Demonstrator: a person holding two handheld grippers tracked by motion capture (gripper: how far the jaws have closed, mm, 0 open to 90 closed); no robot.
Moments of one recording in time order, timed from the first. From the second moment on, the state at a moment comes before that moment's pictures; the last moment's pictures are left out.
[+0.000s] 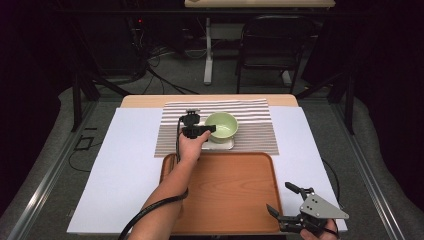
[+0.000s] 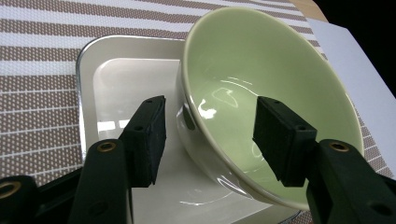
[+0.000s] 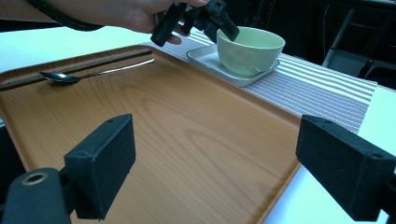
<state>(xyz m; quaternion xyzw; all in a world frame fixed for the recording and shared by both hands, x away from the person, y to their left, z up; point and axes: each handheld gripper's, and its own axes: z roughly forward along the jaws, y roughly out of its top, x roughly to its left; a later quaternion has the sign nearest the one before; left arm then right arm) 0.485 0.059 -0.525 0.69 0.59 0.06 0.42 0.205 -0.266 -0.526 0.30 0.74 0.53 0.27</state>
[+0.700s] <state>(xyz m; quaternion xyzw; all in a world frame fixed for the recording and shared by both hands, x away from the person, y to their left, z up) 0.490 0.055 -0.530 0.68 0.62 0.04 0.39 0.205 -0.266 -0.527 0.30 0.75 0.53 0.27</state>
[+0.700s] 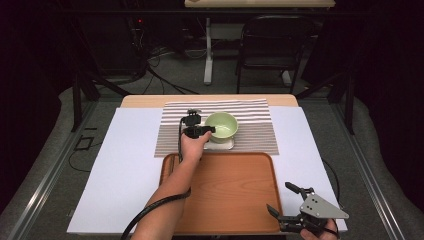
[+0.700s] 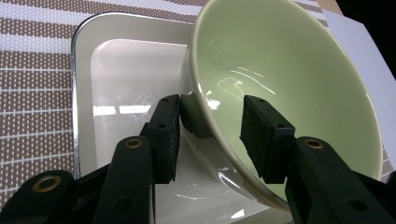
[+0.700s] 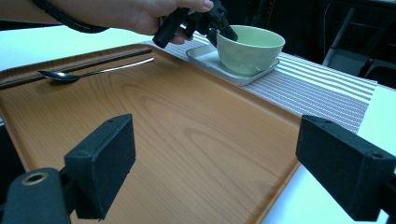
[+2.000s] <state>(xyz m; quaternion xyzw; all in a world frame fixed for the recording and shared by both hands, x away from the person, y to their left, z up) 0.501 0.044 -0.538 0.67 0.64 0.05 0.37 0.207 -0.266 -0.527 0.31 0.75 0.53 0.27</state>
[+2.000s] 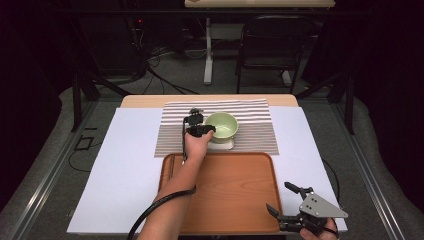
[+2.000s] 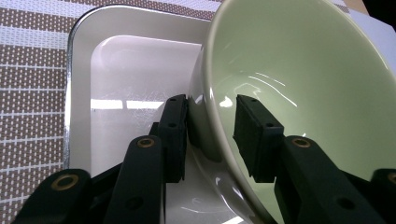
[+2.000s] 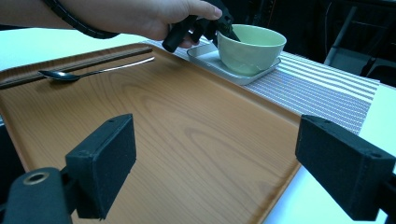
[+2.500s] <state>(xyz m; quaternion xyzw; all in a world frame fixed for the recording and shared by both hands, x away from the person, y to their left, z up) 0.500 0.044 -0.538 0.66 0.65 0.06 0.37 0.207 -0.266 -0.528 0.30 0.75 0.53 0.27</state>
